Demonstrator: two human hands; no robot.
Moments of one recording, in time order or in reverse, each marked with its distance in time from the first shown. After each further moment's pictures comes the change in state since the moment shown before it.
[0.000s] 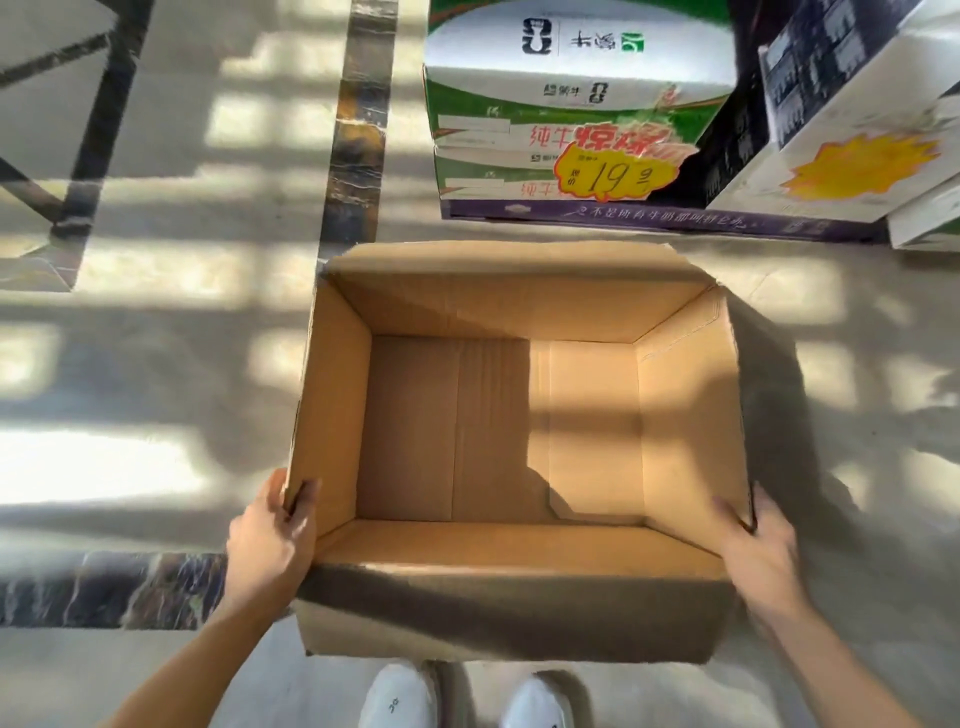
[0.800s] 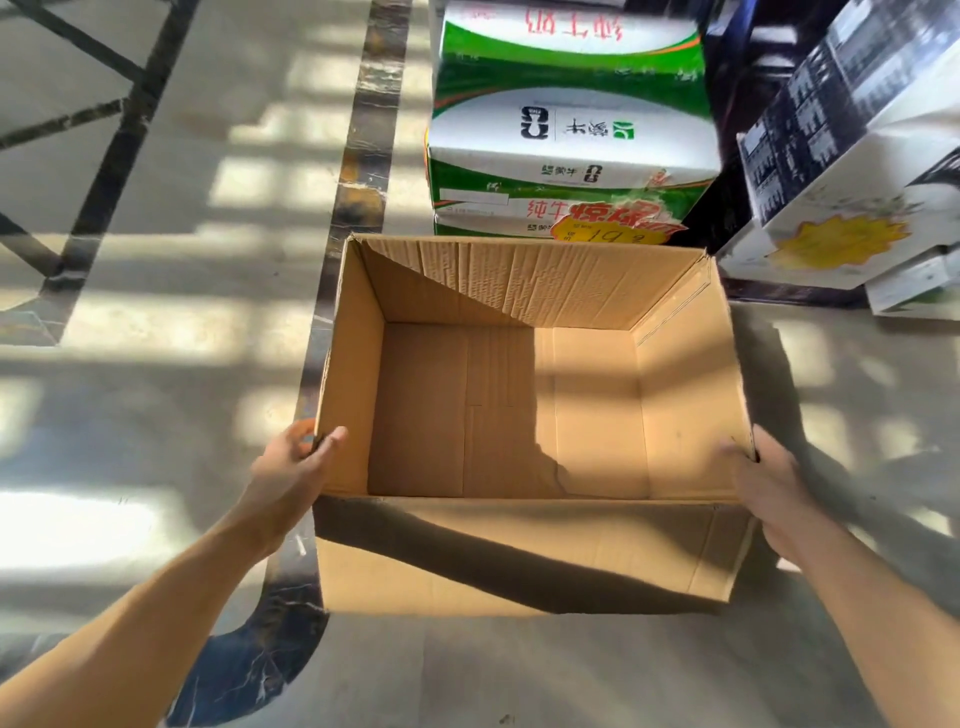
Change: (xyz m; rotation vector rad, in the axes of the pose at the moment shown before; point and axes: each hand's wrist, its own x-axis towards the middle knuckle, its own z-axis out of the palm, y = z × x) left_hand 0.101 0.069 0.000 -0.281 -0.143 0.003; right_hand 0.113 -0.091 0.008 0.007 -0.089 0.052
